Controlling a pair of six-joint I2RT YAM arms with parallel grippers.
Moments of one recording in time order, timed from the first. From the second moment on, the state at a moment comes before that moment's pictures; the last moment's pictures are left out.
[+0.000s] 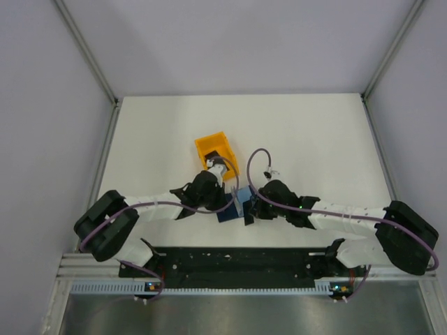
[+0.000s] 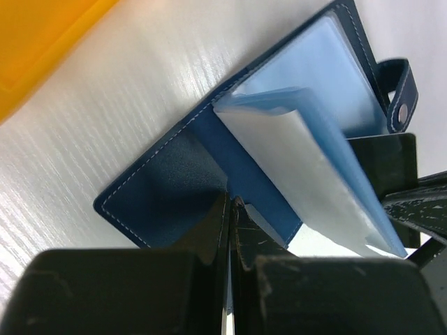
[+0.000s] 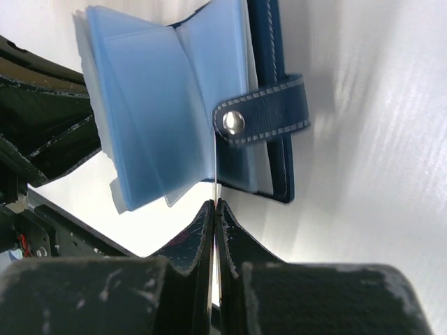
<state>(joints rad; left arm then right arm) -0.77 1.46 0.56 0.12 0.09 -0.55 0.93 1.28 0.52 -0.01 0.07 0.90</state>
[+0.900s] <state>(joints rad) -0.78 1.46 0.57 0.13 0.10 -0.55 0.93 1.17 0.60 -0.14 0.11 0.77</state>
